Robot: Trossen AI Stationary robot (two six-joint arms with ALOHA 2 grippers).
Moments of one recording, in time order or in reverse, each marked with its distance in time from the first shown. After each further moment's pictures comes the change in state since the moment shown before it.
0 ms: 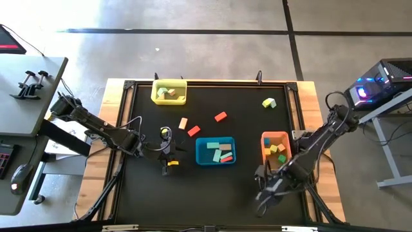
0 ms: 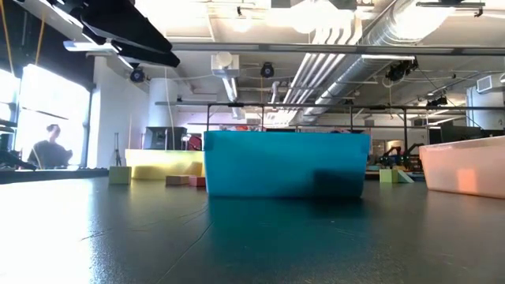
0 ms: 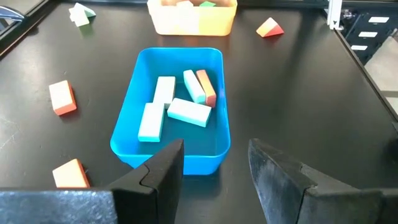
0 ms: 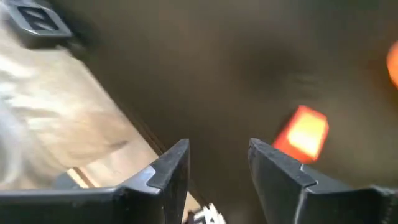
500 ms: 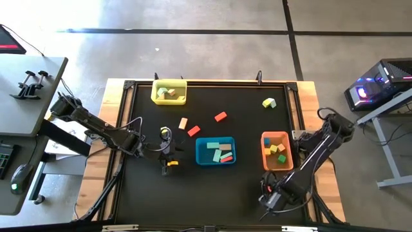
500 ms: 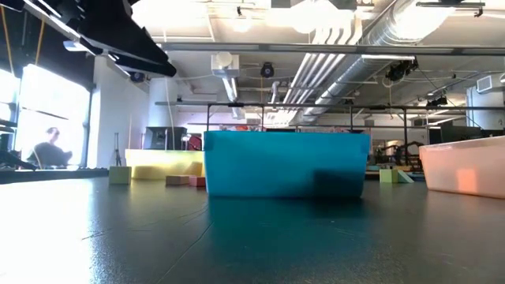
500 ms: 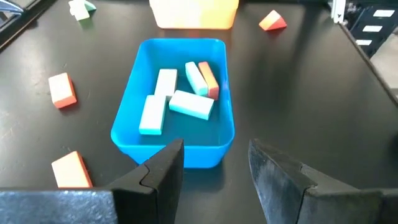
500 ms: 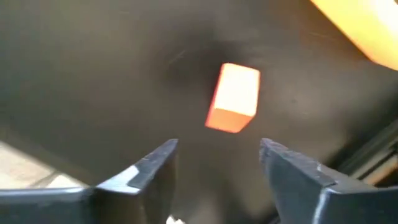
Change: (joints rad) left arm 0.000 0.000 -0.041 0.033 0.000 -0.002; right arm 0.093 0.151 0.000 -0.166 -0.043 0.301
